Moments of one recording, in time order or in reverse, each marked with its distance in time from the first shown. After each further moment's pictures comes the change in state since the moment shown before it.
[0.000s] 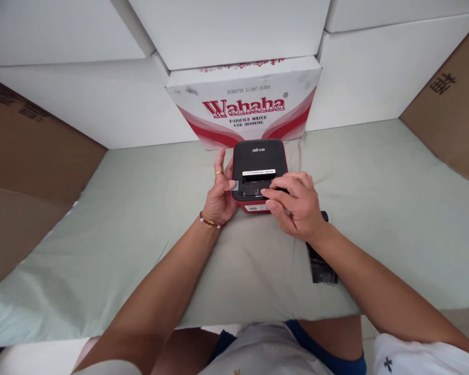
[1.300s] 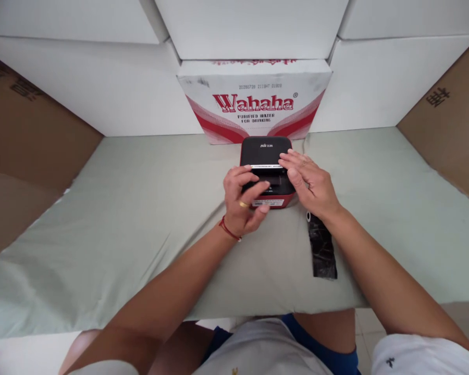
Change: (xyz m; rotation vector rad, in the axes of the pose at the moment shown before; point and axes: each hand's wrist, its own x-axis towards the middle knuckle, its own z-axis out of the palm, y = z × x) left_hand -0.036 -0.001 0.031 1.264 -0.008 0.934; right_hand 0.019 0.031 -0.011 0.164 -0.161 0.313
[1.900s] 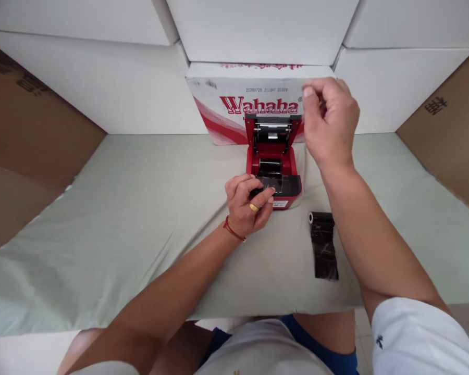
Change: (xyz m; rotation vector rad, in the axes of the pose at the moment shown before) left_hand -0.003 0.007 0.006 0.069 0.099 0.041; right_hand 0.110 -0.022 -0.016 -0.307 0.266 0.158
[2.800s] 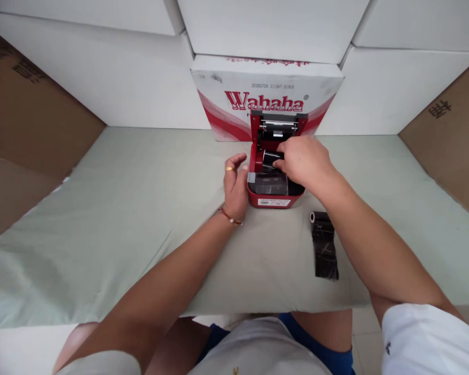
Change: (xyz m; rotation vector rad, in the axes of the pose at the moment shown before) left_hand 0.011 -0.030 0.012 -0.574 0.130 -0.889; right_hand -0.021 -0.009 0.019 -0.545 -0.744 -0.034
